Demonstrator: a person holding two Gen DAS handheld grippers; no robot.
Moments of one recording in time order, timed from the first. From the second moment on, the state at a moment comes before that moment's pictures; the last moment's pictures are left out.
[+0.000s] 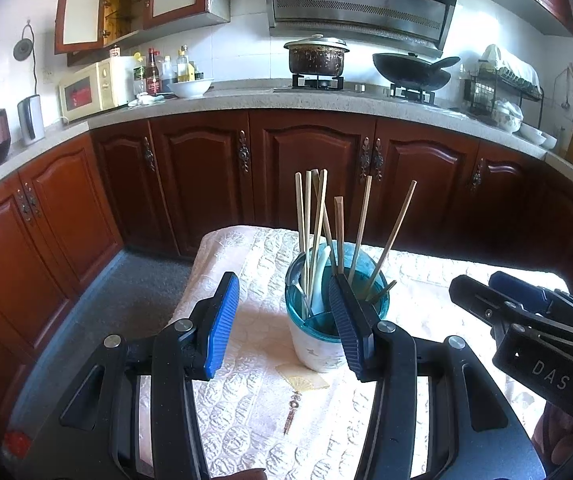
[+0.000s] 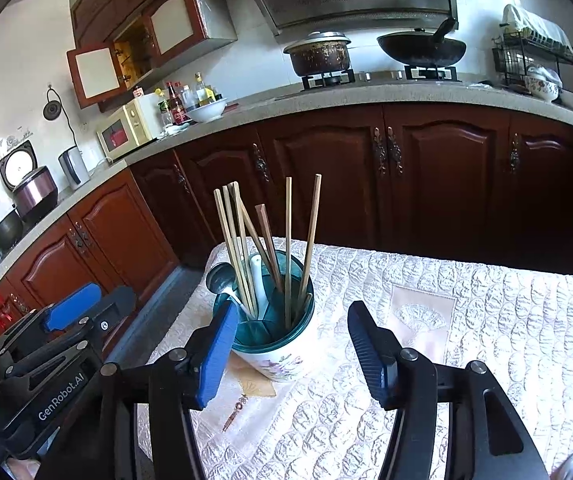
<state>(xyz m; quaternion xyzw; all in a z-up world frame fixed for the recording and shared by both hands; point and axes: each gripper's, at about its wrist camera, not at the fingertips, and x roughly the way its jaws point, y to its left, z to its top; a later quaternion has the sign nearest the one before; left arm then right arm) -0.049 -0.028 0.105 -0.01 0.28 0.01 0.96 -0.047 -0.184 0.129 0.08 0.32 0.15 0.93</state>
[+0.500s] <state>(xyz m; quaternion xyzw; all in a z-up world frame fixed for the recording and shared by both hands) -0.050 -0.029 0.104 0.00 0.28 0.01 0.96 -0.050 -0.186 0.130 0.08 0.32 0.14 0.93</state>
